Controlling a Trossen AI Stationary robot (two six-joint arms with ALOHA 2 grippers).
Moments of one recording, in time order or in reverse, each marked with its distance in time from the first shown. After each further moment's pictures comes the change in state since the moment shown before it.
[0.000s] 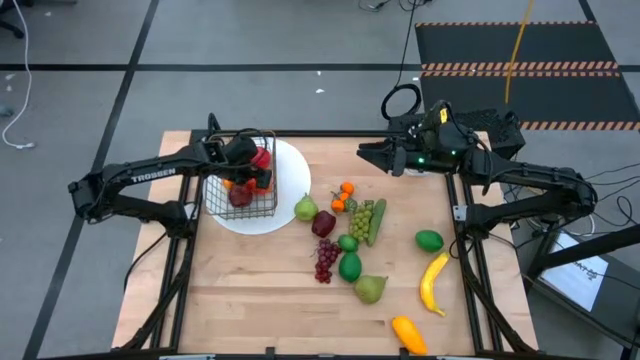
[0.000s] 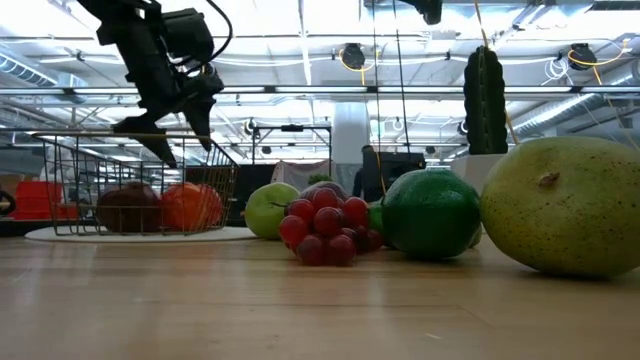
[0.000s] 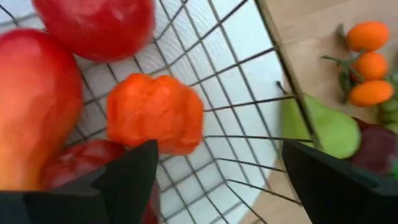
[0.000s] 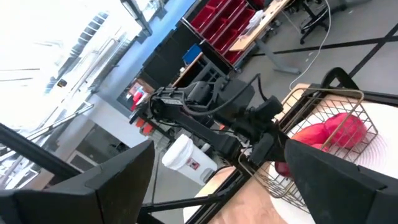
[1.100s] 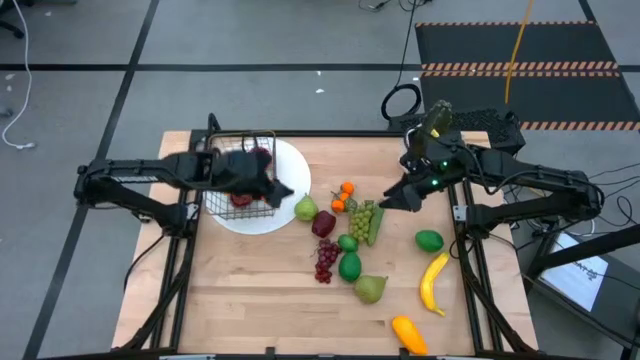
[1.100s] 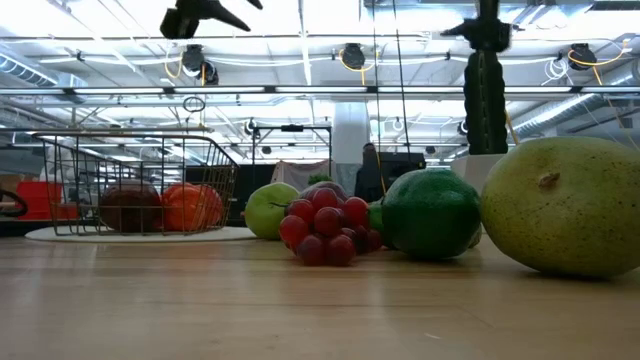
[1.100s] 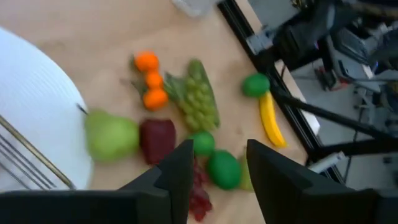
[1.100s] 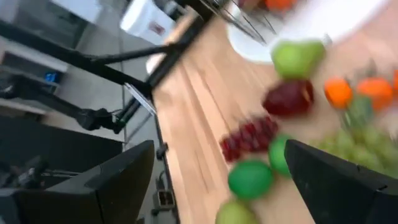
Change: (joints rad) left arm -0.491 0.039 0.404 0.048 -0.160 -0.217; right arm 0.016 -0.095 0.000 -0.670 -0.324 -0.082
